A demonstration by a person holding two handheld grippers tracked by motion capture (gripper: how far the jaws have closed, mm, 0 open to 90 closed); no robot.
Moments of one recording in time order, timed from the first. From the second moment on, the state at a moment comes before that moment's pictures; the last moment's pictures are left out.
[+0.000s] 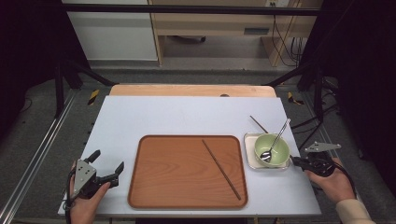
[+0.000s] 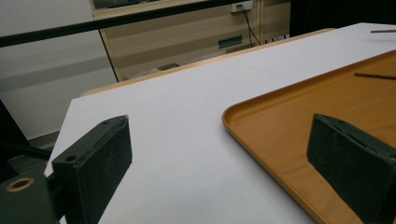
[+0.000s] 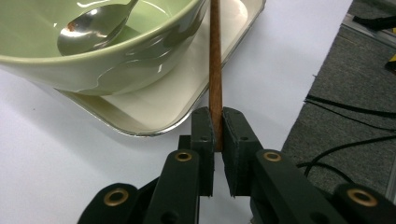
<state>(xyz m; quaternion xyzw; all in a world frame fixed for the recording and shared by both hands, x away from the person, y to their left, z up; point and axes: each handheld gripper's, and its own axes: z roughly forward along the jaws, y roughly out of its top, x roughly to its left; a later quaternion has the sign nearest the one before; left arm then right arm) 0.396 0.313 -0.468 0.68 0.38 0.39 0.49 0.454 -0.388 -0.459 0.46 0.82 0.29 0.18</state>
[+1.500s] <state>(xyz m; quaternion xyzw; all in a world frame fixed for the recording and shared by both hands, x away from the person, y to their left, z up) 0.390 0.323 -0.465 0.66 0.39 0.40 0.50 0.436 -0.355 -0.359 0.53 0.72 0.32 0.30</state>
